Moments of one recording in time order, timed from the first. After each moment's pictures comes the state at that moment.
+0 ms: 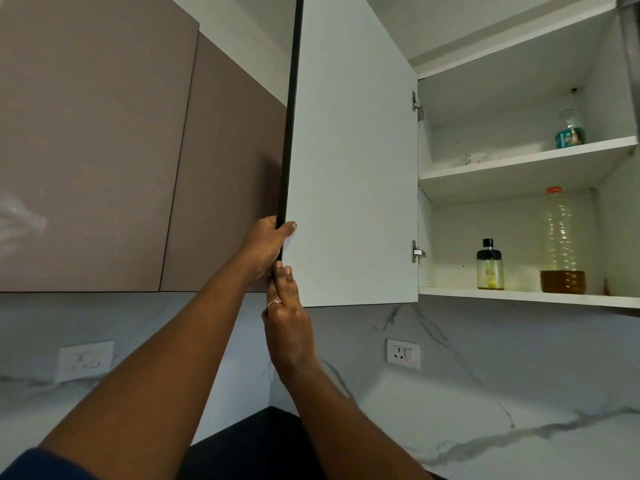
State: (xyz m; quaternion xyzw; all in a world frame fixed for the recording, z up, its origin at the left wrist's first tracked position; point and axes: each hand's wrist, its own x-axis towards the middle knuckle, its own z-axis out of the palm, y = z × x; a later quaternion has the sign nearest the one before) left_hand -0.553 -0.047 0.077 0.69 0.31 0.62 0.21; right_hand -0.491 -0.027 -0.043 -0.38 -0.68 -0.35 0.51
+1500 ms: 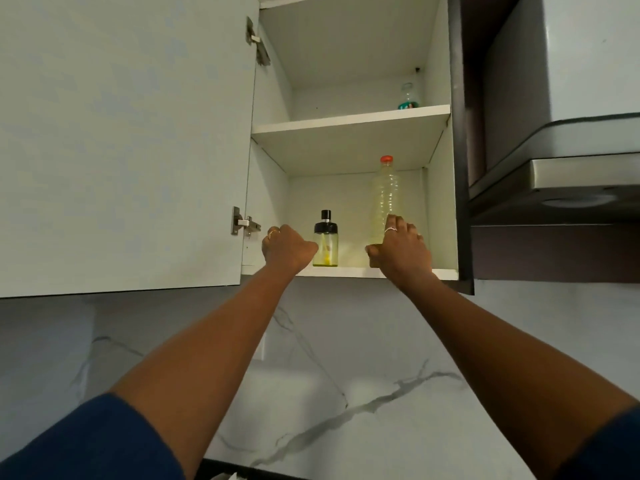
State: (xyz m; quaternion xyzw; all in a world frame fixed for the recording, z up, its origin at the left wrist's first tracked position) left_hand -0.128 0.031 0.060 0.75 0.41 0.51 0.11; right_hand 0.023 -0.068 0.052 -0.75 -0.45 -0.36 0.33
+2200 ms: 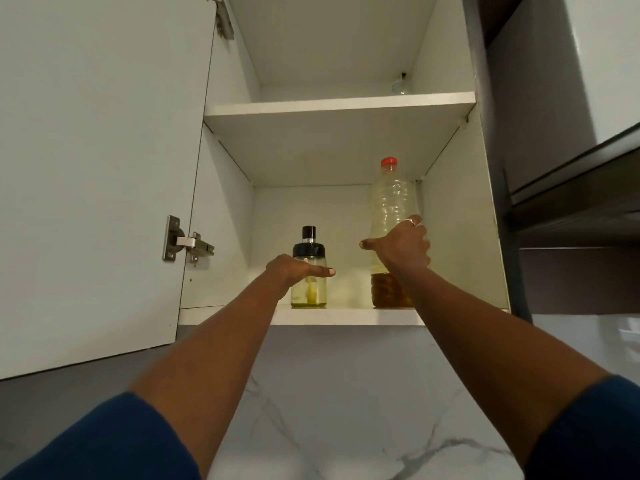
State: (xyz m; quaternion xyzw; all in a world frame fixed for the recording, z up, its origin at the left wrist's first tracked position) left_hand -0.015 0.190 0.098 0.79 0.27 0.39 0.38; right_hand 0.108 0.062 0.125 -0.74 -0.26 -0.24 0.58
